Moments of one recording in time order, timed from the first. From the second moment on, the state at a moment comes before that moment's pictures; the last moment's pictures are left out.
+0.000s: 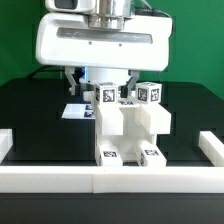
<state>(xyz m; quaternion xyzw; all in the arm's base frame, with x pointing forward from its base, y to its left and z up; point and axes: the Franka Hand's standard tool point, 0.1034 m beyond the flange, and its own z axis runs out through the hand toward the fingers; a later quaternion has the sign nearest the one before) 0.561 -0.044 0.108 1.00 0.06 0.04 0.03</state>
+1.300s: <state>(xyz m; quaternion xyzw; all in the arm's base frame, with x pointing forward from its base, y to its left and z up) 0.561 -0.044 0.108 0.96 -0.26 0.05 0.01</state>
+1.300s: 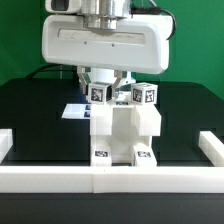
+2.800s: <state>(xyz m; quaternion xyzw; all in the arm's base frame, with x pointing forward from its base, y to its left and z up) 0.561 -0.040 0.107 0.75 -0.66 0.05 -0.02</state>
